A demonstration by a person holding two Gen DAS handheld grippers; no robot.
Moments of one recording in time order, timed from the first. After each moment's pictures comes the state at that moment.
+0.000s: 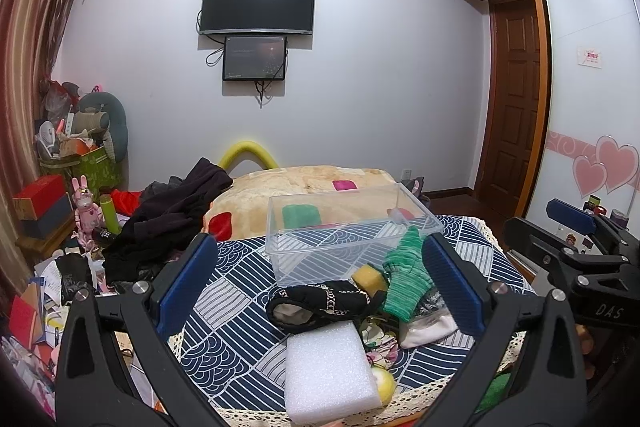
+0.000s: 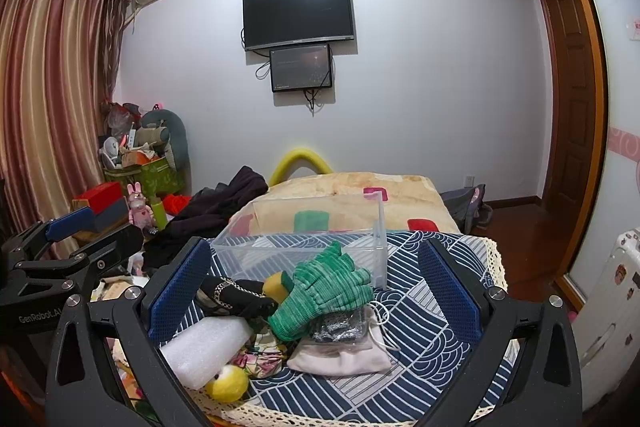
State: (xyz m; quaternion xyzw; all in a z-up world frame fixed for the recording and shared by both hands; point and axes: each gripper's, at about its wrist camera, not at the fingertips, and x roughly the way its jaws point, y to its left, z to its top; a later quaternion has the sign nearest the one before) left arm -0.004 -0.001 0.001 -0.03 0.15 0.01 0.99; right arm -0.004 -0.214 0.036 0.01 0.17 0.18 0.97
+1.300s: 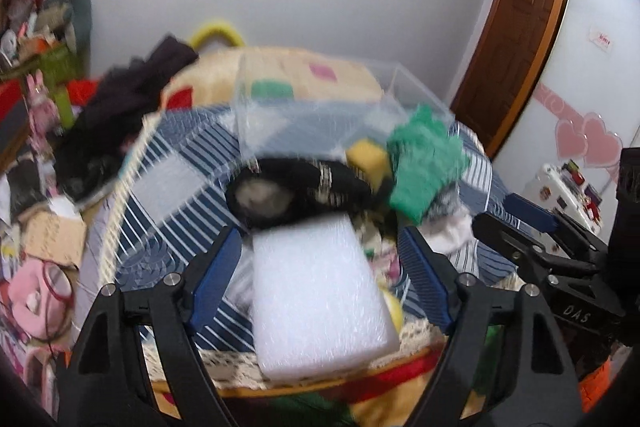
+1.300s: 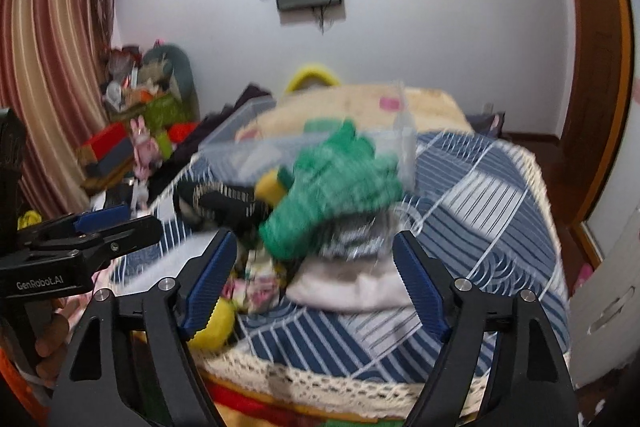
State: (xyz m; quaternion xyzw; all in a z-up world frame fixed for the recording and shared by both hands) left arm 0.049 0.016 -0.089 -0.10 0.36 -0.07 0.93; right arm 0.023 -0.211 -0.032 0.00 0.30 0.20 0.93
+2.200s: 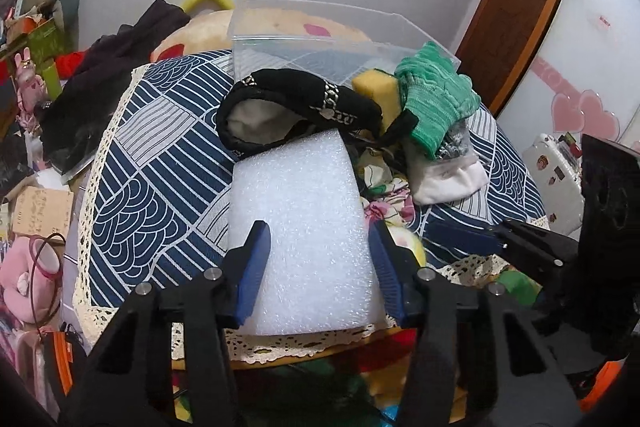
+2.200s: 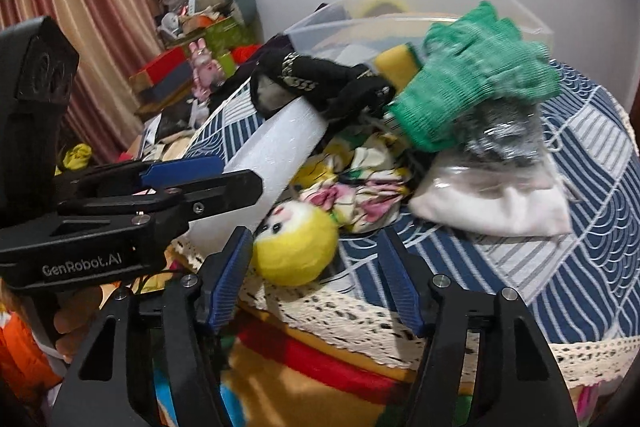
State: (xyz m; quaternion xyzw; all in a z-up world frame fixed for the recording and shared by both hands) left arm 0.040 0.014 -0.123 -0.09 0.40 -0.08 0.91; right arm 0.021 -0.166 -0.085 -0.03 0.41 0.32 0.85
